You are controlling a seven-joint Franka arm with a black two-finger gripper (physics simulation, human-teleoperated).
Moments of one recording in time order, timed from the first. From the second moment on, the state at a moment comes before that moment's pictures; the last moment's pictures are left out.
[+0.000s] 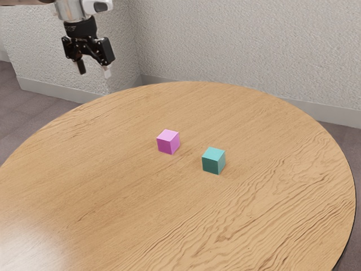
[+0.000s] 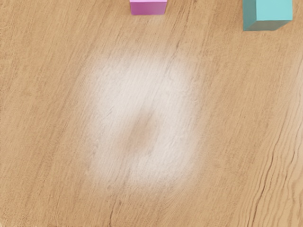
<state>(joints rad) 0.27 0.14 -0.22 -1.29 0.00 1.42 0.08</state>
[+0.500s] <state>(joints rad) -0.15 0.25 -0.23 -1.04 0.06 1.40 -0.10</state>
